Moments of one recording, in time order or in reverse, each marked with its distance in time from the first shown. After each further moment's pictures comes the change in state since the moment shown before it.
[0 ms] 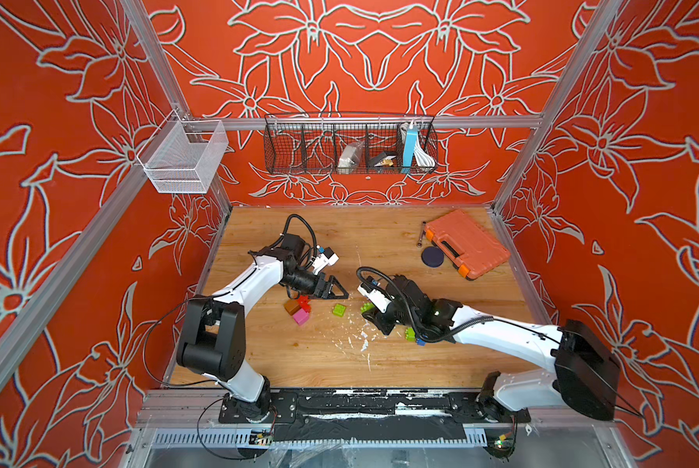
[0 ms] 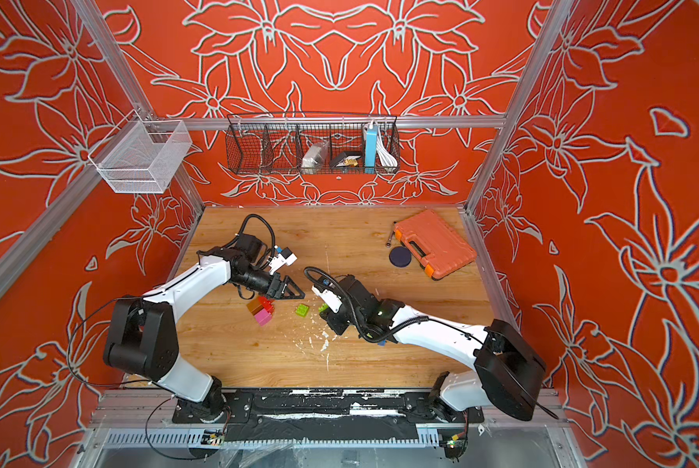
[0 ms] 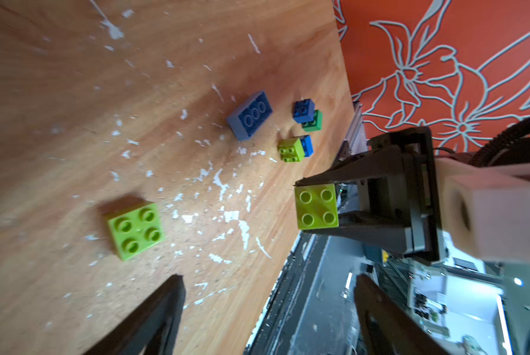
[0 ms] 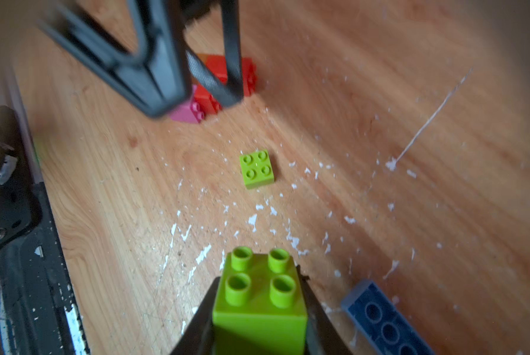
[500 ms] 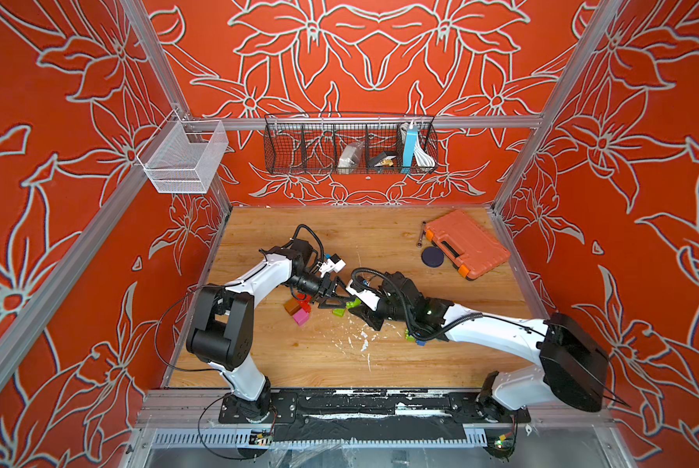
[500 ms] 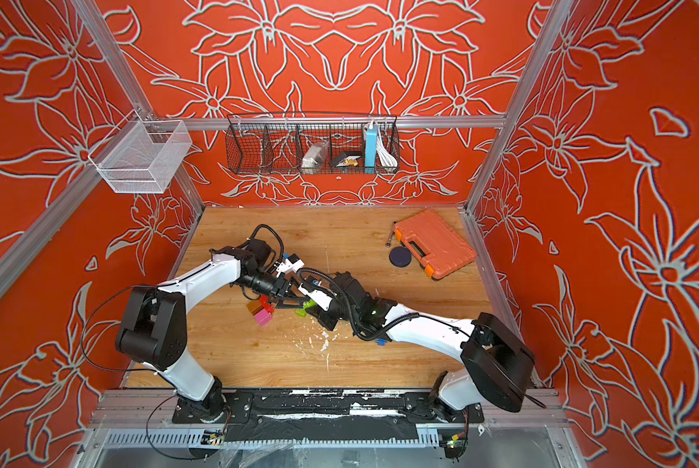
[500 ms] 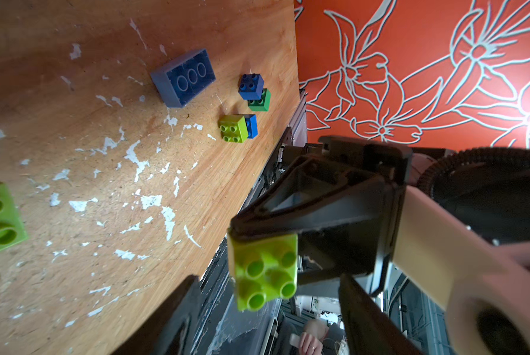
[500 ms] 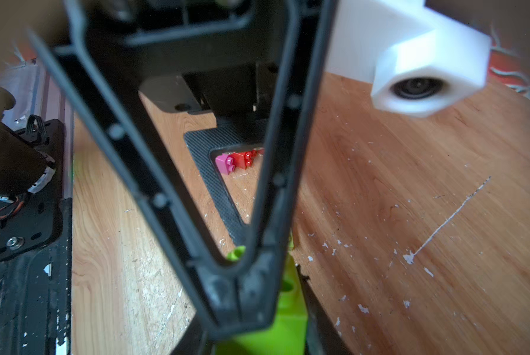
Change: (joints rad) left arm -0.044 0.067 0.010 -0.070 0.181 -0.095; right arm 0.020 0.089 0.035 0.163 -0.082 -0.122
